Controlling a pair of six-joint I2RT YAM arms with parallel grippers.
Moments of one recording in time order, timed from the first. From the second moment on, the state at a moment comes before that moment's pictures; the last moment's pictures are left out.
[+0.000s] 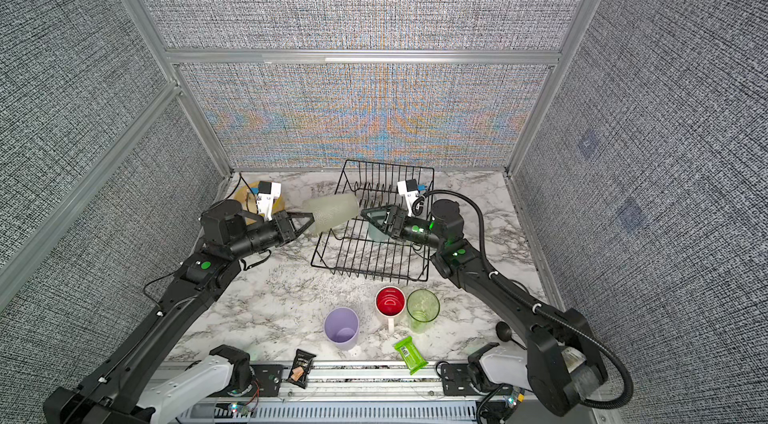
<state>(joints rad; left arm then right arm) -0.36 1.01 0.89 -0.12 0.66 -0.85 0.48 1.30 0.82 0.50 -0.74 1.12</state>
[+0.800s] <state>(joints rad) -0.37 1.11 0.84 0.10 0.73 -0.96 0.57 1.67 0.98 1.15 -0.77 1.58</state>
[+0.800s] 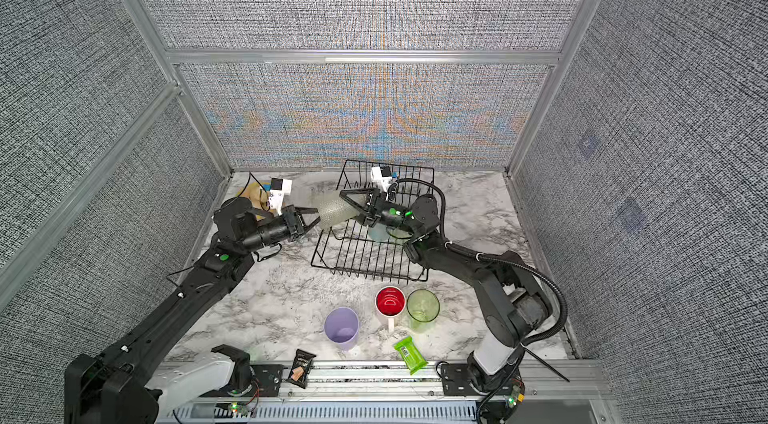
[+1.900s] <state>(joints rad) -0.36 0.82 0.69 -0.63 -0.34 -0.71 0.56 1.74 1.45 -0.16 -0.47 0.44</state>
